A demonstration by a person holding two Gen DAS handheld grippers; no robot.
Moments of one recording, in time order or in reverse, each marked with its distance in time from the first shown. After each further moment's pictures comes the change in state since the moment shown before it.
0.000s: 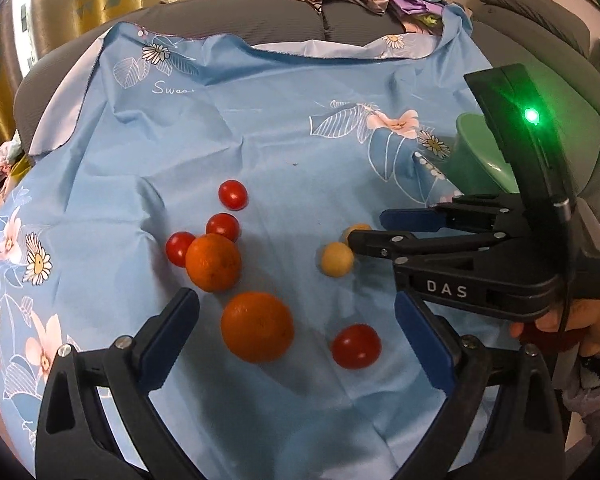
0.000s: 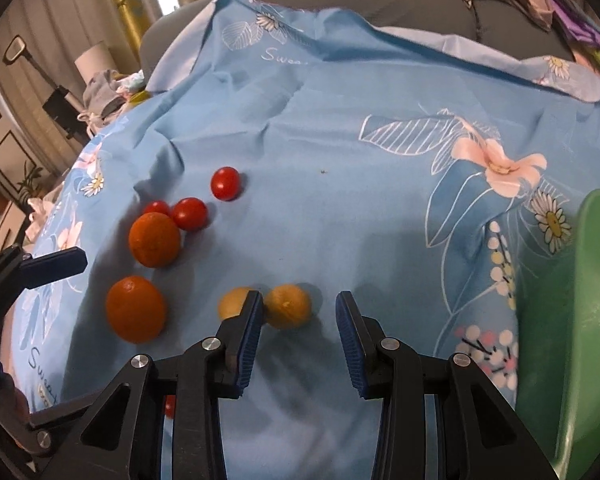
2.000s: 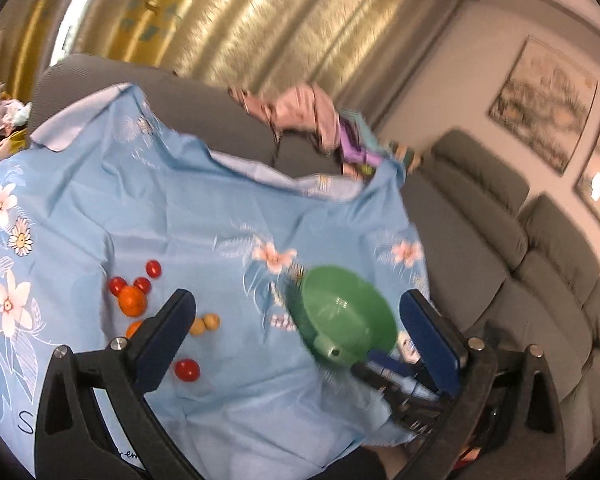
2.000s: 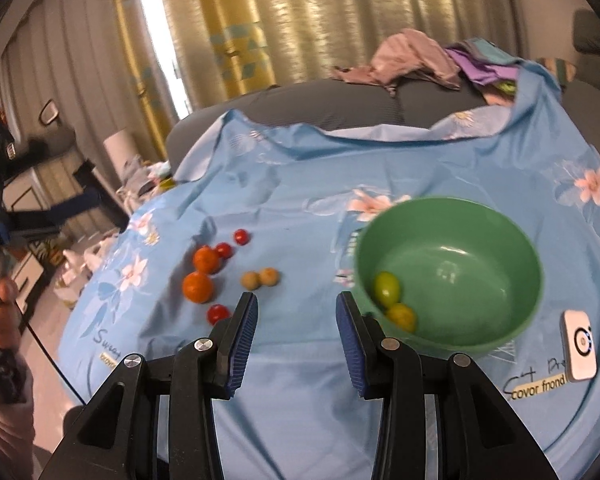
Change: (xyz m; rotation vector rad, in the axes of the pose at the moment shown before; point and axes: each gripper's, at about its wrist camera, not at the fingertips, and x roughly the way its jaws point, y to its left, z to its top) left arm -0.170 -0.038 0.013 -0.384 -0.391 -0.309; right arm -0.183 -0.022 -0.088 0.039 -0.335 -0.008
